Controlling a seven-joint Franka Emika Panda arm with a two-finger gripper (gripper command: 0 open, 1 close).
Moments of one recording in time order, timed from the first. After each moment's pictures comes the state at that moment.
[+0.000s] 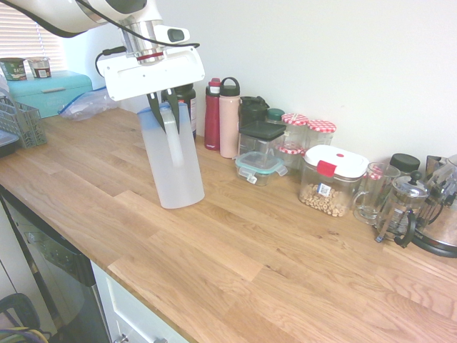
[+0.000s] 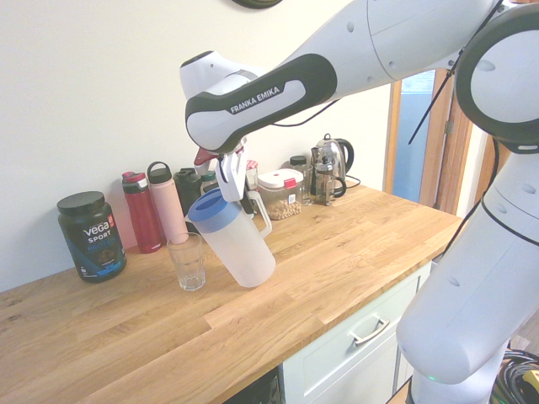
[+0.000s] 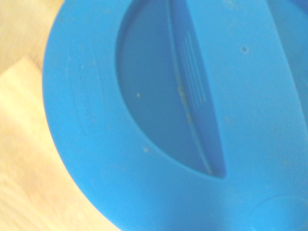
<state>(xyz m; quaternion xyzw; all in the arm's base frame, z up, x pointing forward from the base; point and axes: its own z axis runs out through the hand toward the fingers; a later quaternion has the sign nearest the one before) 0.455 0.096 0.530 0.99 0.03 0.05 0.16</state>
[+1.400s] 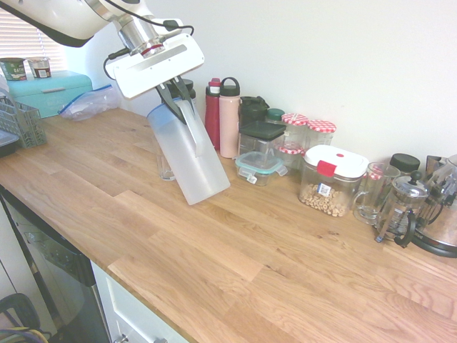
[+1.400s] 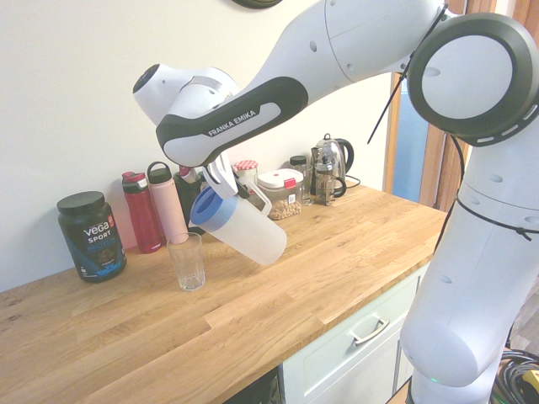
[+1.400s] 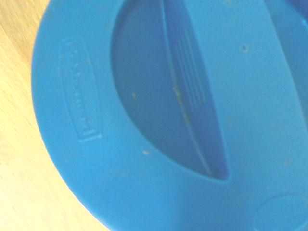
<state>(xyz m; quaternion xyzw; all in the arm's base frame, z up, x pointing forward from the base) 0.493 0.129 0.528 0.94 0.12 0.03 0.32</state>
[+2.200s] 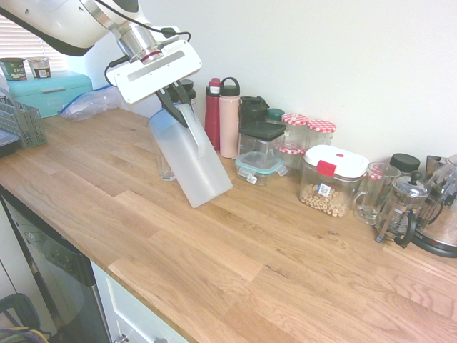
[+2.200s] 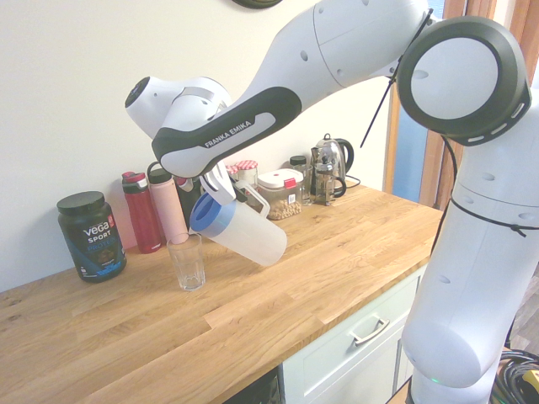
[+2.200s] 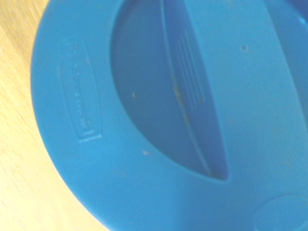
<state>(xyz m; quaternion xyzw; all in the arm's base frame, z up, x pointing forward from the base) 0.497 0.137 0.517 0.93 0.14 0.02 0.34</state>
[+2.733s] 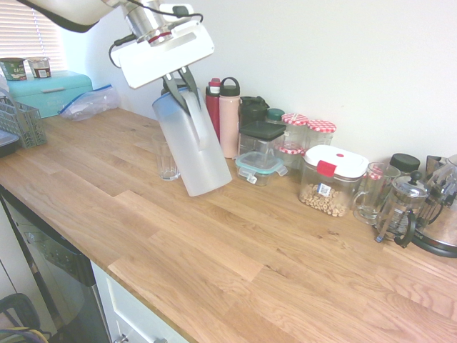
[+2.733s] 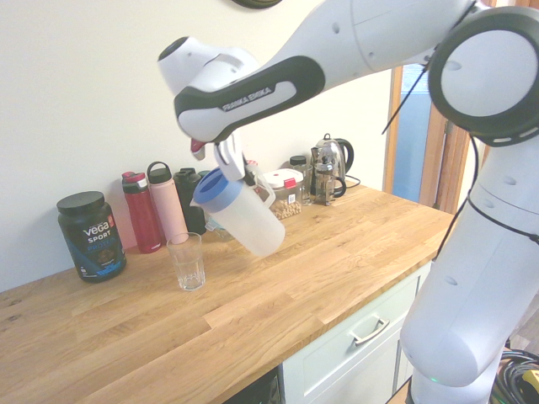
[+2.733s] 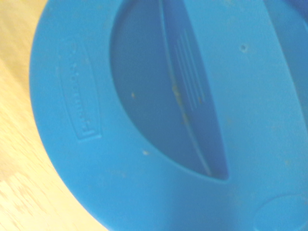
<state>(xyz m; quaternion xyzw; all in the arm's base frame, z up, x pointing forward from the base) 0.481 0.070 0.578 0.96 0.05 0.07 0.25</state>
